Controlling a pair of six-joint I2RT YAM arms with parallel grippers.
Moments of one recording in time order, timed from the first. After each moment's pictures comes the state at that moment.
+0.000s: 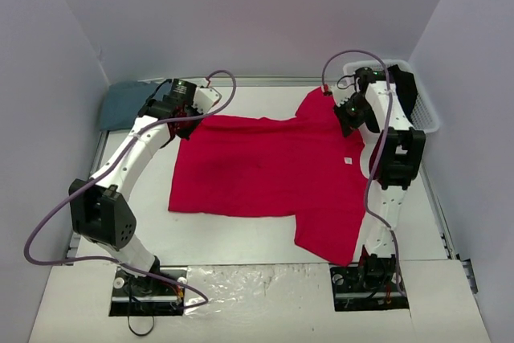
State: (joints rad) left arm -0.33 1.61 1.55 -0.84 -0.10 0.44; right arm -0.03 2.21 2.04 -1.25 -0.28 -0.73
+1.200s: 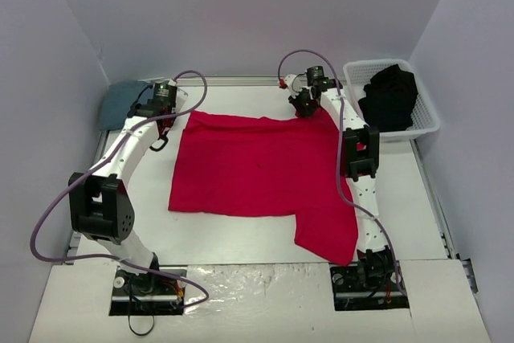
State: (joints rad) left arm -0.17 1.64 1.43 -0.73 -0.44 0.36; right arm 0.20 2.60 2.38 -0.80 -0.28 -0.68
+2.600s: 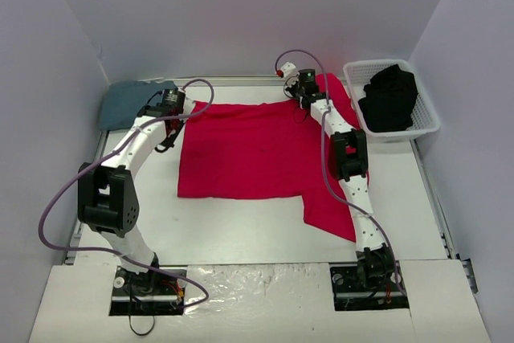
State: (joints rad) left arm -0.20 1.70 1.41 -0.76 -0.38 0.32; right arm 0.23 2.78 2.44 -0.21 0.05 -0.59
